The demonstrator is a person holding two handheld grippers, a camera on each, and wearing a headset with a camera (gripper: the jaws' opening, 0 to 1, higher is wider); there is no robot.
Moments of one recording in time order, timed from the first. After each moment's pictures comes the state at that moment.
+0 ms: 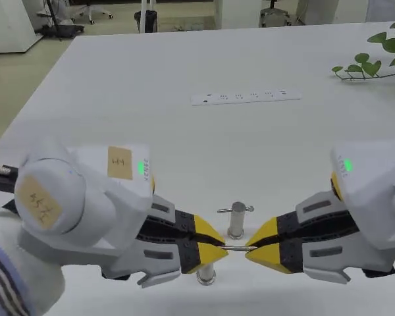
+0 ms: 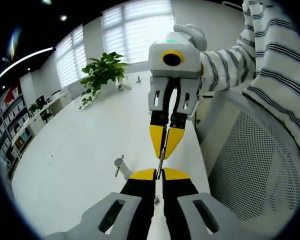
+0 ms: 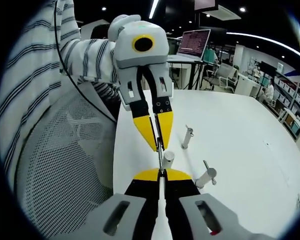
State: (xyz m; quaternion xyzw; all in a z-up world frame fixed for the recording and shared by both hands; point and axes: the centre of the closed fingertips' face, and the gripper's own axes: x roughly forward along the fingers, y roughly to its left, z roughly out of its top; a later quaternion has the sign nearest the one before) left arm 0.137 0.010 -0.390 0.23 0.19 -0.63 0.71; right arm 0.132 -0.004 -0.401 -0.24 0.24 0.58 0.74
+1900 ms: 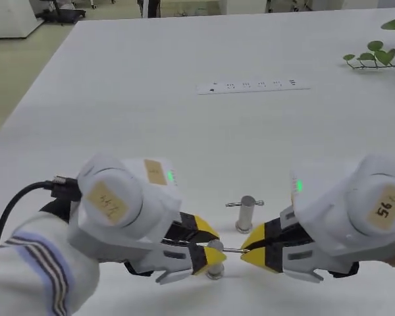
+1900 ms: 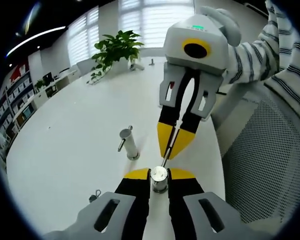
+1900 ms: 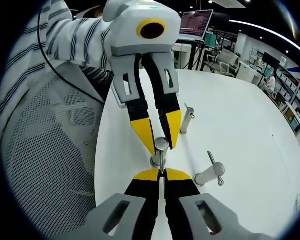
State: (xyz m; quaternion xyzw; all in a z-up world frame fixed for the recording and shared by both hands) left arm 0.160 0.019 -0.441 0.22 0.26 -0.59 0.73; right arm 0.152 0.007 -0.451 -0.29 0.29 0.56 0.72
